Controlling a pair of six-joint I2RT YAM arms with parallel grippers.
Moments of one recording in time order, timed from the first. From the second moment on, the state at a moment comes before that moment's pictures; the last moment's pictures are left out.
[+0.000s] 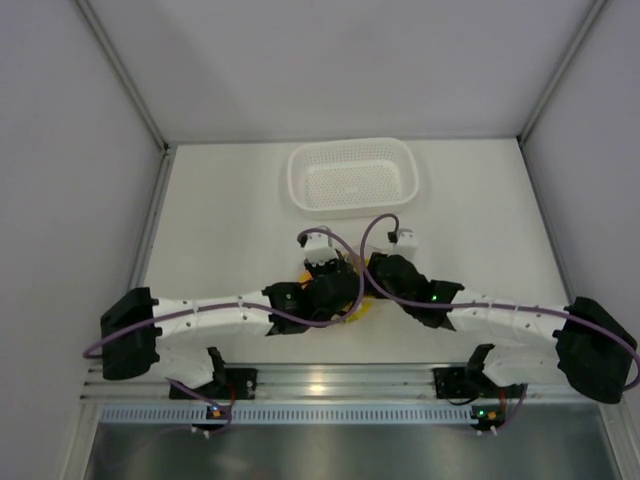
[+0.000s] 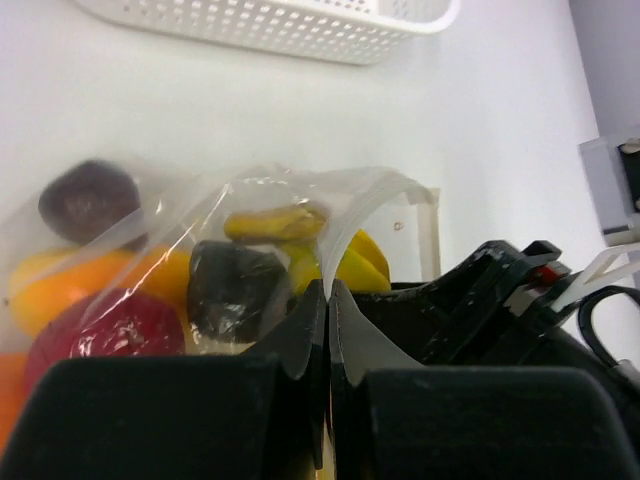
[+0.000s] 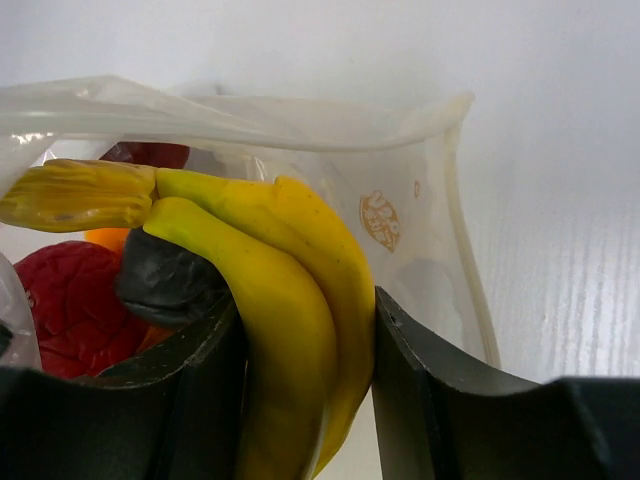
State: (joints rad) left arm -1.25 1.36 0.88 -0.13 -0.85 -1.06; right arm 0.96 1.20 0.56 -0.02 0.43 0.80
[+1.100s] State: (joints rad) left arm -1.24 1.37 0.96 -0.11 -0.88 -0.86; right arm 1.05 0.69 0.50 -0.13 0.59 0.54
